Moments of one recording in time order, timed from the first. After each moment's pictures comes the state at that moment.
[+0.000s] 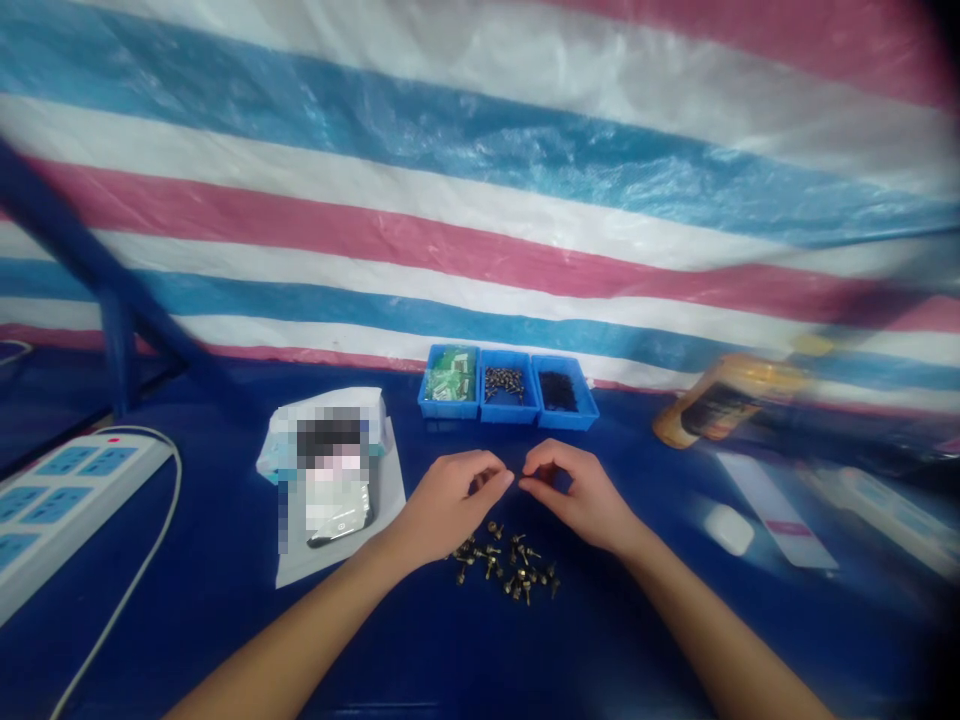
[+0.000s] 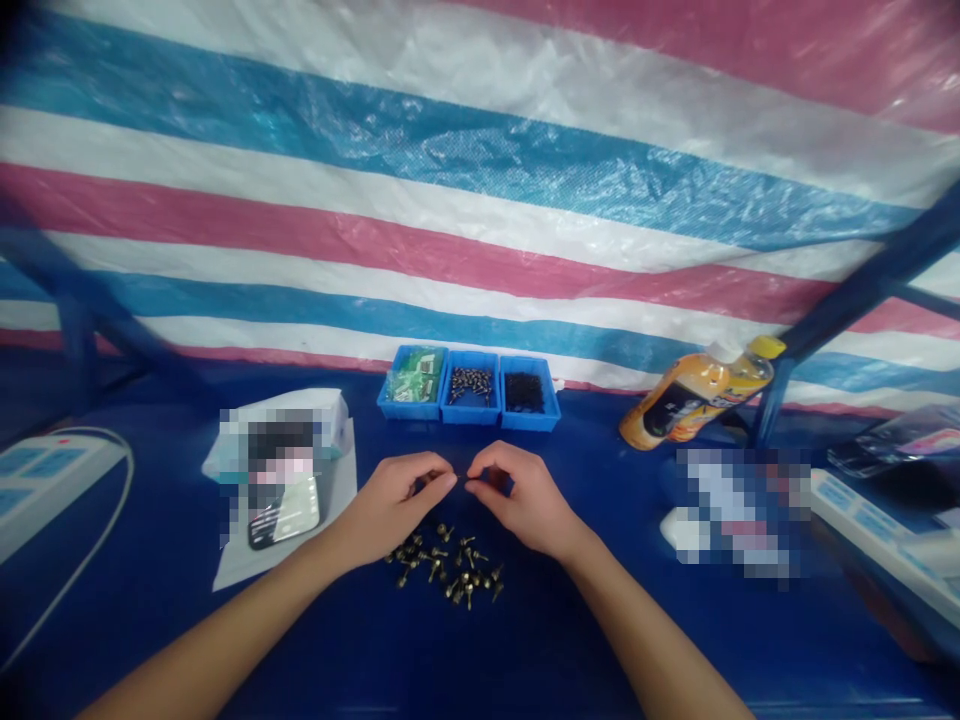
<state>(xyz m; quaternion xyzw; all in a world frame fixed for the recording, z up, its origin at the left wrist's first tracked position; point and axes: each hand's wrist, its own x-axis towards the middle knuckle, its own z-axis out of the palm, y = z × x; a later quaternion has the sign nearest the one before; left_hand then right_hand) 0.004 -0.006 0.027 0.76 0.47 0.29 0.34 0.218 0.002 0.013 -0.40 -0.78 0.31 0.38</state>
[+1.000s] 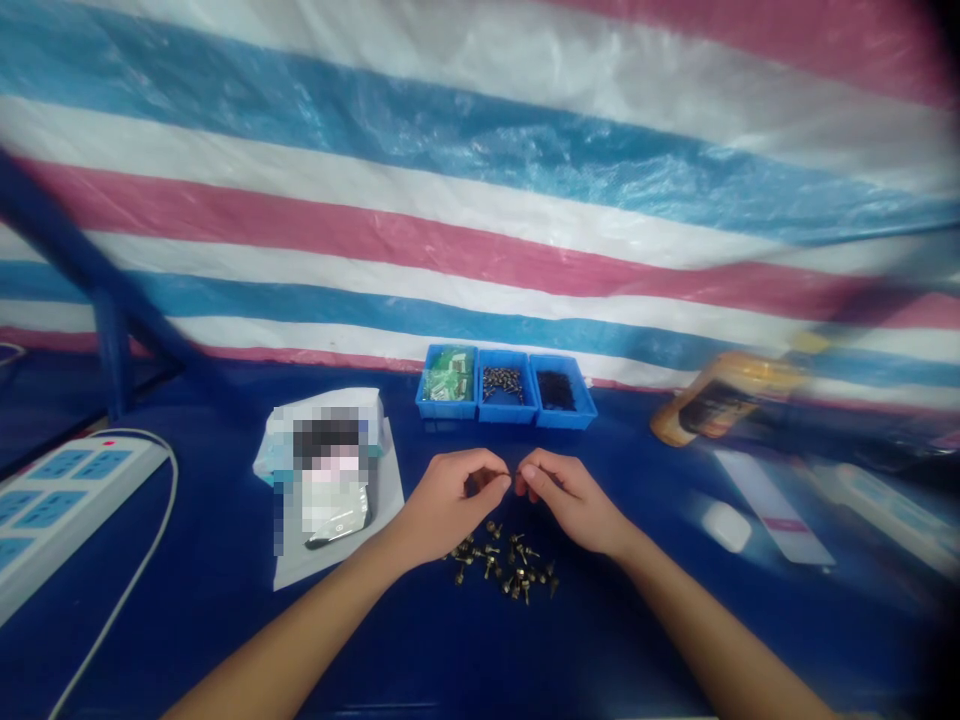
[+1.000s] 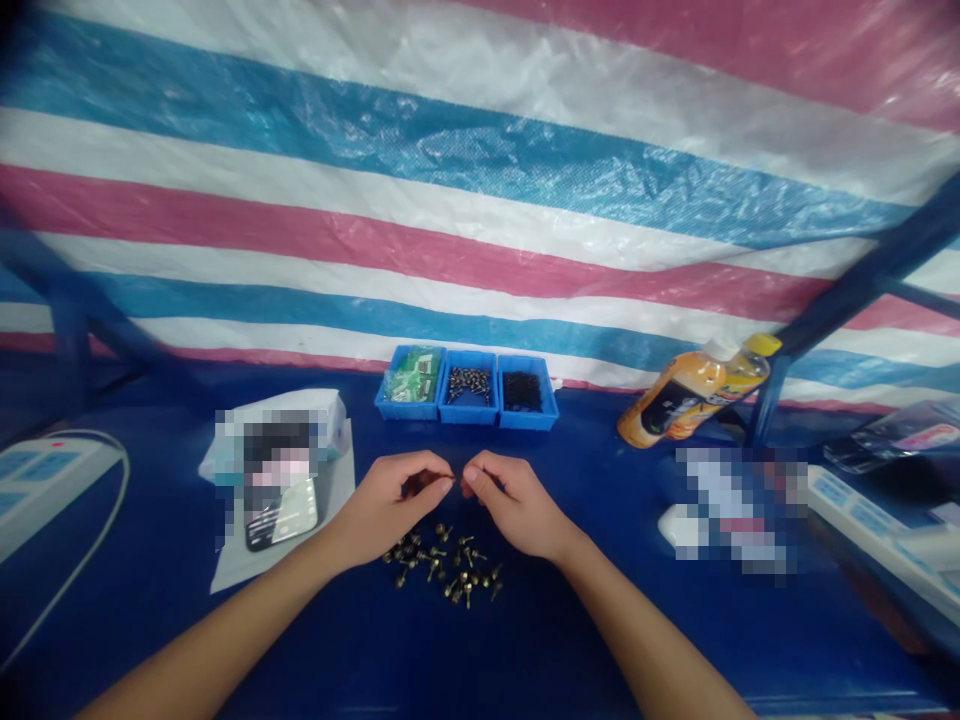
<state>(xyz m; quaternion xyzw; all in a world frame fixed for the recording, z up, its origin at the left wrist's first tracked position) 0.004 -0.007 0.026 0.74 0.44 0.33 0.39 0.212 -0.002 0.020 -0.40 -0.75 0.41 0.33</state>
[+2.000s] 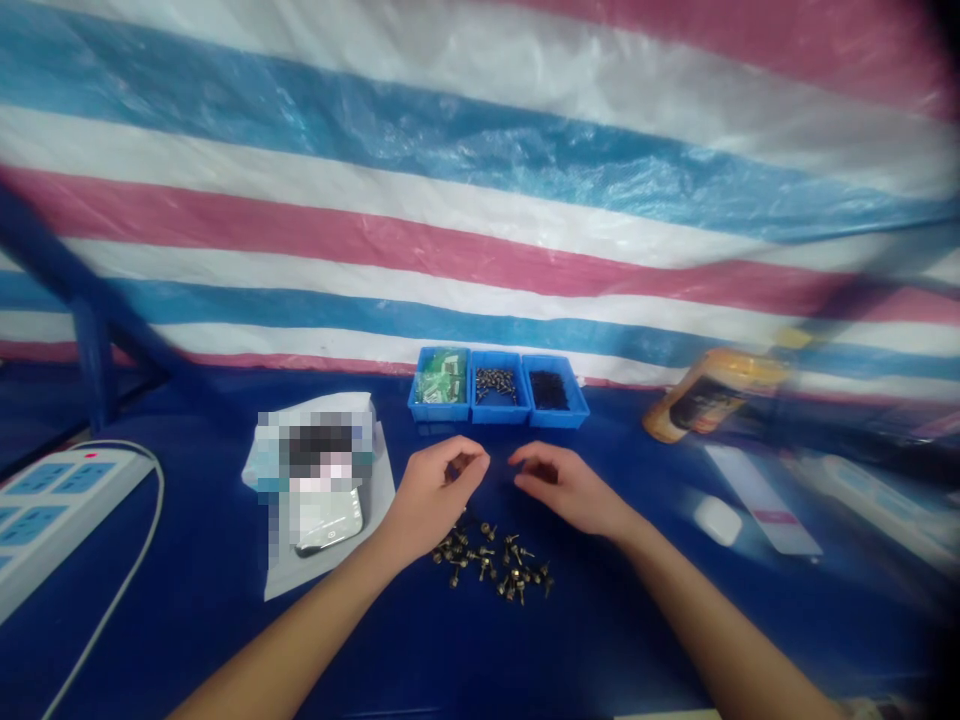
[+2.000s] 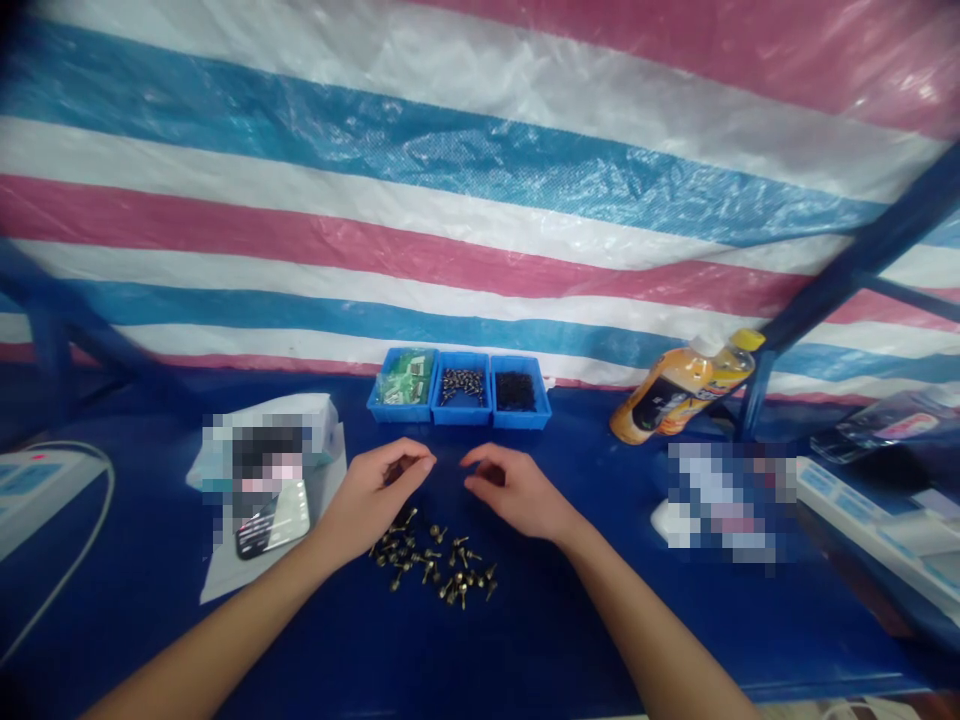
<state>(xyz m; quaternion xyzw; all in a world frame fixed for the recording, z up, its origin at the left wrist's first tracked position) 0.001 -0.001 0.021 0.69 0.50 0.38 0.36 0.224 0.009 0.009 -0.45 -0.71 0.45 0.31</state>
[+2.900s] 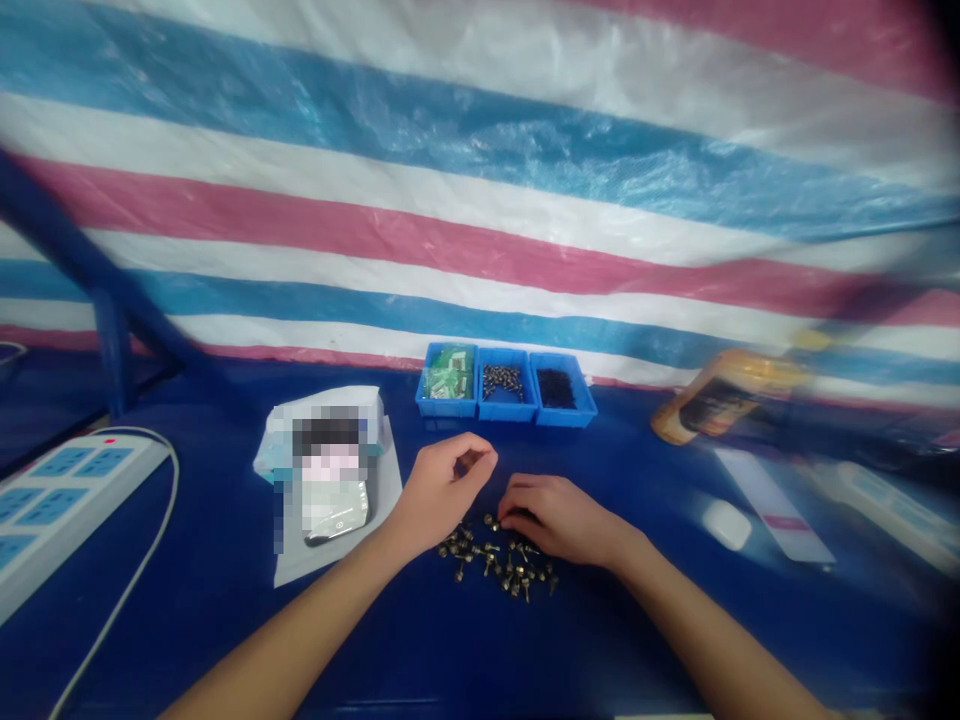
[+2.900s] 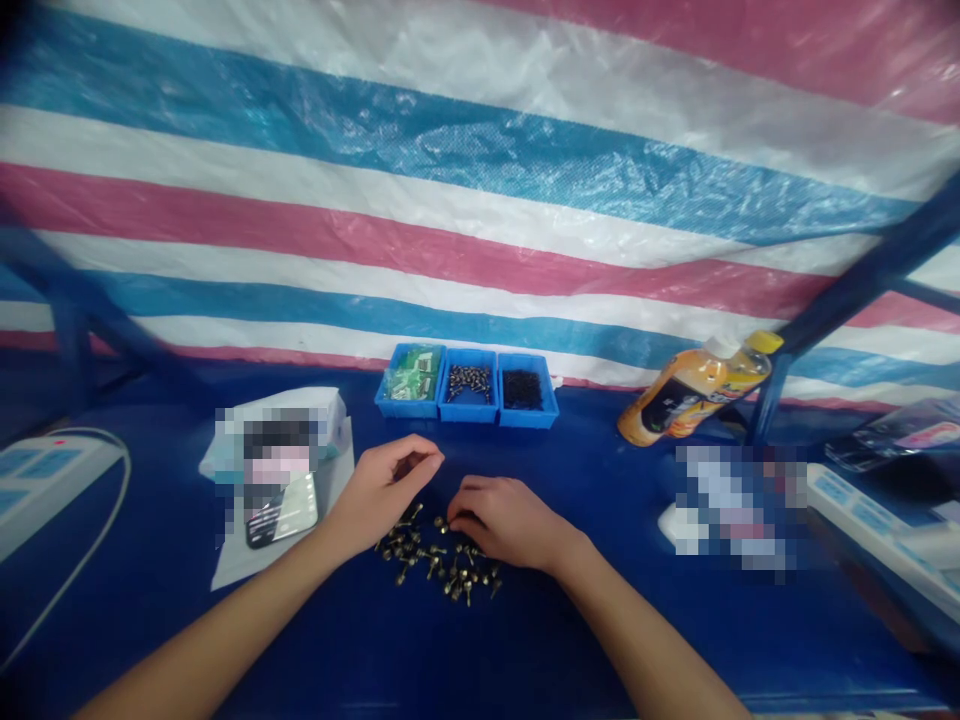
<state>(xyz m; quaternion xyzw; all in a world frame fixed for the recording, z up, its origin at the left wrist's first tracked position) 0.002 -0.001 0.022 0.70 0.50 0.38 0.35 0.211 -0.003 0.010 -0.33 -0.90 0.27 0.12</state>
